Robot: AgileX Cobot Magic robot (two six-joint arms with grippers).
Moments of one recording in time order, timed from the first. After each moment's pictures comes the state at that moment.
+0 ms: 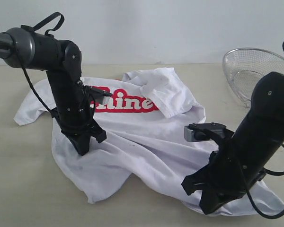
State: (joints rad) left arm -0.37 2.20 -1.51 -0.13 1.10 0.34; right arm 0.27 1.71 -0.78 0.55 0.80 -0.41
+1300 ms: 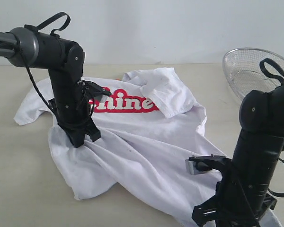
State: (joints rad) left arm -0.37 2.21 -1.54 0.03 1.07 0.33; right arm 0.28 1.83 -0.78 0.49 1.00 -0.38
